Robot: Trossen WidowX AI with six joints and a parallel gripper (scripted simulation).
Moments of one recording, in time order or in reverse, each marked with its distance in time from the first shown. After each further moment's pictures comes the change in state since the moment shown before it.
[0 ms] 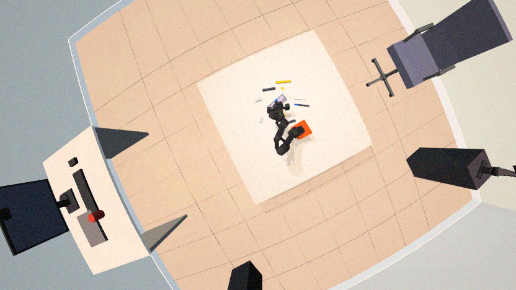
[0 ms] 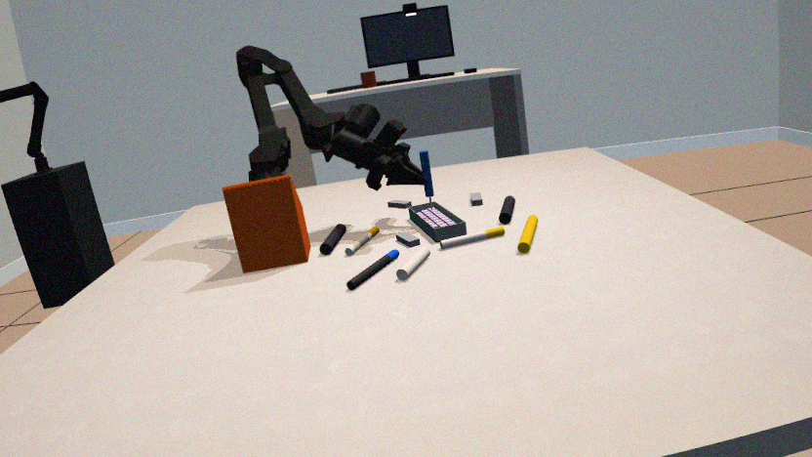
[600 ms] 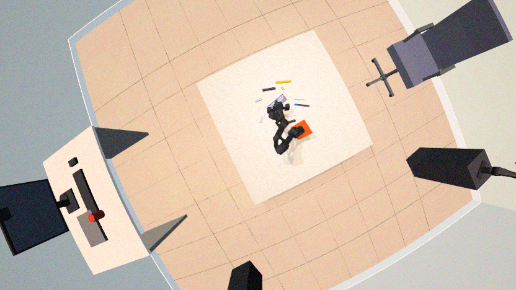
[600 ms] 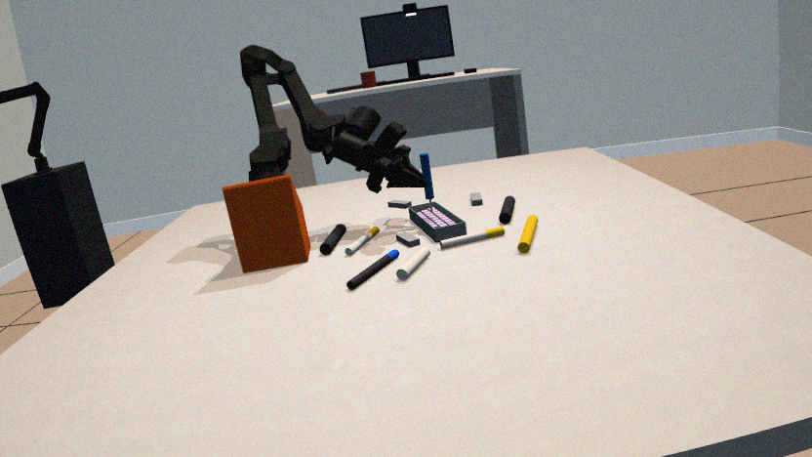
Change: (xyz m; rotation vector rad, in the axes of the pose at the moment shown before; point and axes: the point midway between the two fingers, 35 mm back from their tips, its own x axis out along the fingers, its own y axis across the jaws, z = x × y) arm 0.002 0.000 -0.005 0.000 0.001 -0.001
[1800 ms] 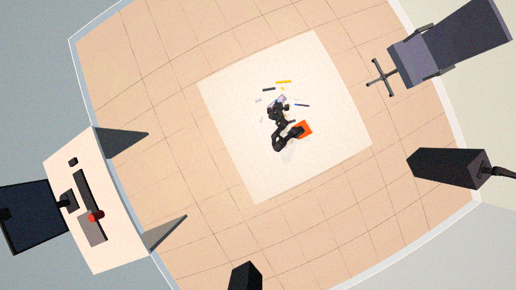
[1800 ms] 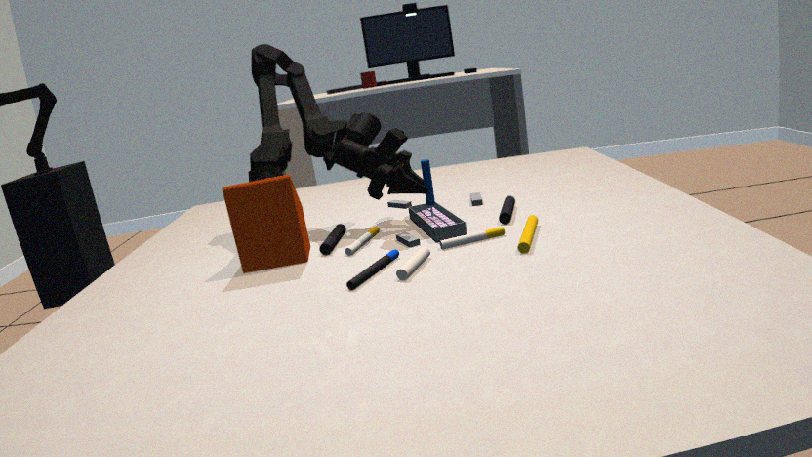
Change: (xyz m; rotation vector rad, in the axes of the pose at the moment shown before) arm 0.006 0.000 -0.011 0.001 -0.001 -0.001
